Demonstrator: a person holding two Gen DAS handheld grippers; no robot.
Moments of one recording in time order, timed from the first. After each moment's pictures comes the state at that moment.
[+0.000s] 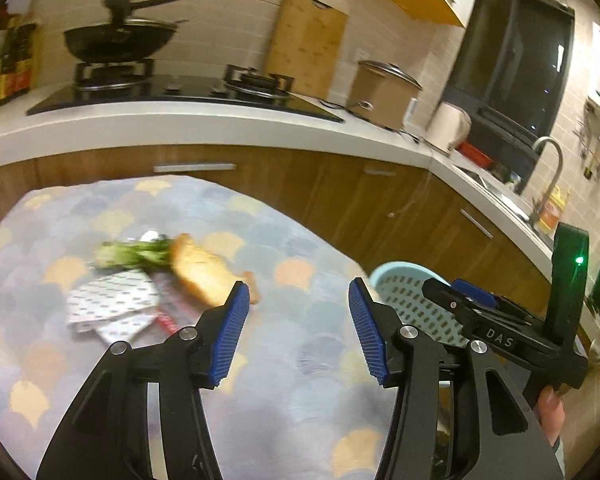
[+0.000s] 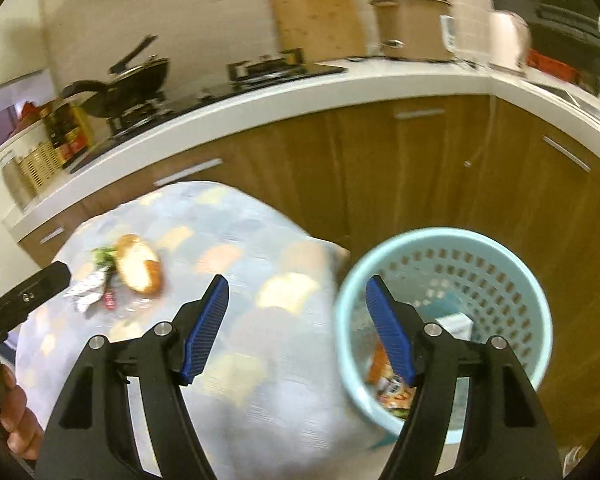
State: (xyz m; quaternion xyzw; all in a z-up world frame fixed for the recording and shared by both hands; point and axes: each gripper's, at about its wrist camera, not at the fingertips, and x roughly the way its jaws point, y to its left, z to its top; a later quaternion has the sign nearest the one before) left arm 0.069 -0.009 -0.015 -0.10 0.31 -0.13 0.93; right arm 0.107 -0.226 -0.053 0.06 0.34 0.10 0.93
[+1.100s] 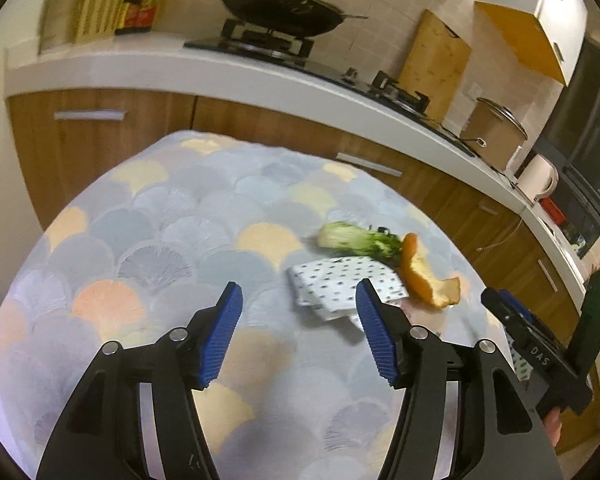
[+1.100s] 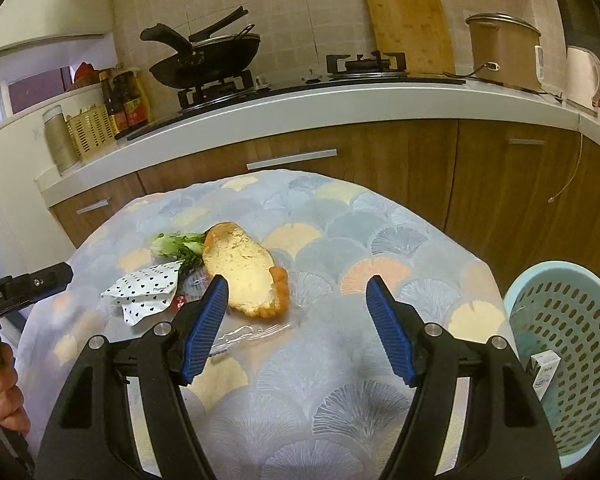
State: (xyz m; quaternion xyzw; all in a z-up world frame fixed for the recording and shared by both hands) left arm 0.061 0.167 -0.057 -0.19 0.35 0.00 0.92; right arm 0.131 -0.105 -0.091 0.03 0.30 0.18 0.94
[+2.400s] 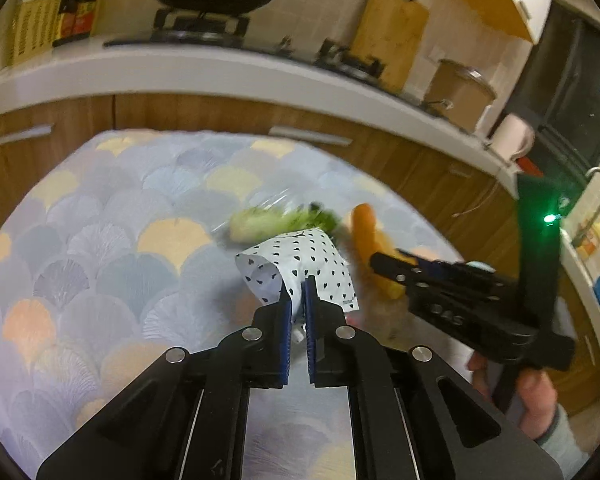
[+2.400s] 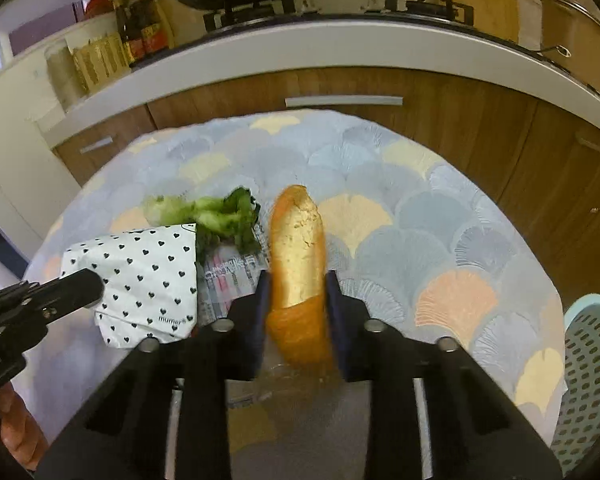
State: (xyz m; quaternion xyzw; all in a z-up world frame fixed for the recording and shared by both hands) left arm 0.084 0.103 -0.051 -0.15 0.35 -0.07 0.92; right arm 0.188 -0.054 -0.104 -0.02 0.40 0.23 0.89
